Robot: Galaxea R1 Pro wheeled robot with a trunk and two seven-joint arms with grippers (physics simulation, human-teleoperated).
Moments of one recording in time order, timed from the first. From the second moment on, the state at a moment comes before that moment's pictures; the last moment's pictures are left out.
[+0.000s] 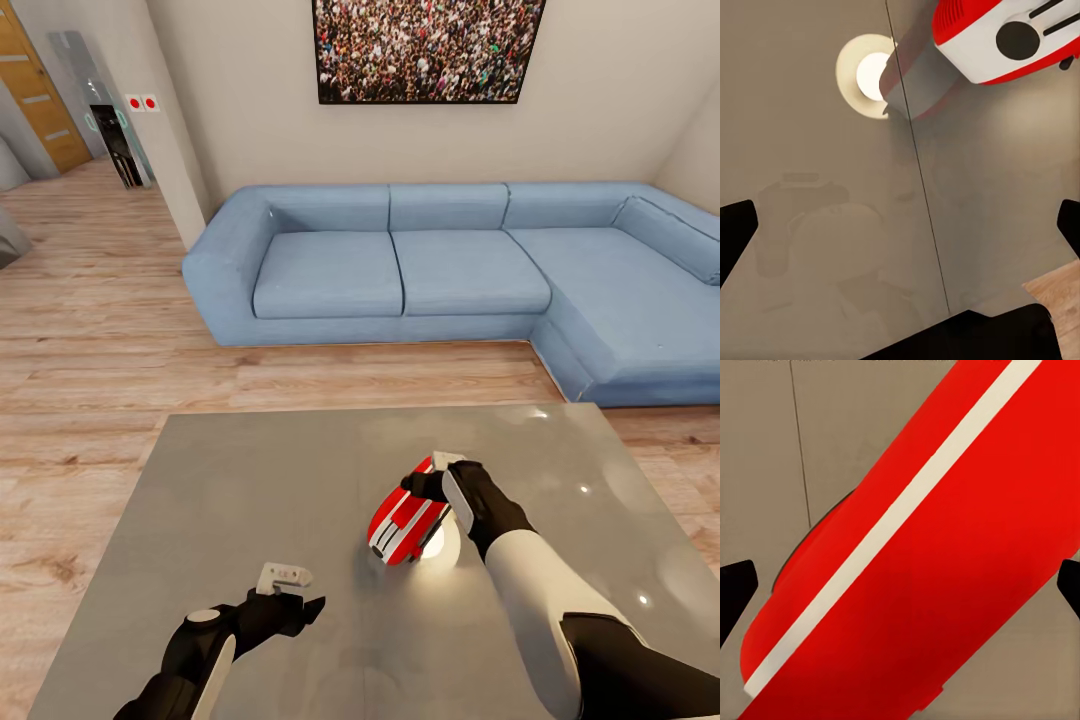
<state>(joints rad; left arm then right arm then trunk) -0.19 -0.04 -0.11 -1.31 0.05 0.66 -0.28 -0.92 0.14 -0.11 -0.54 -0.04 0.64 -0.02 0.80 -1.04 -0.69</state>
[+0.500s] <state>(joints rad) -0.19 -0.04 -0.11 -1.31 0.05 0.66 -0.28 -0.92 0.14 -0.11 -0.50 -0.04 0.60 -0.02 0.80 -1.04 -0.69</state>
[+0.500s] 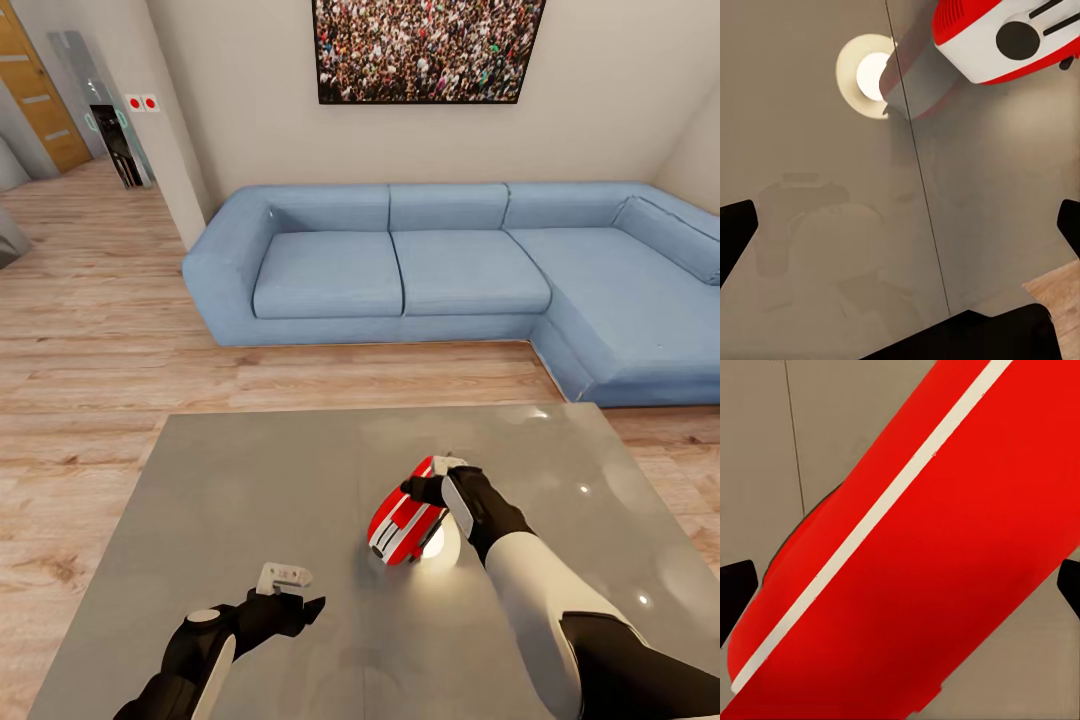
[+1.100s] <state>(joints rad) -0.19 -0.04 -0.11 -1.31 0.05 0.66 -0.28 -0.92 0.14 -0.11 -0.48 -0.05 0.57 -0.02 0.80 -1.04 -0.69</state>
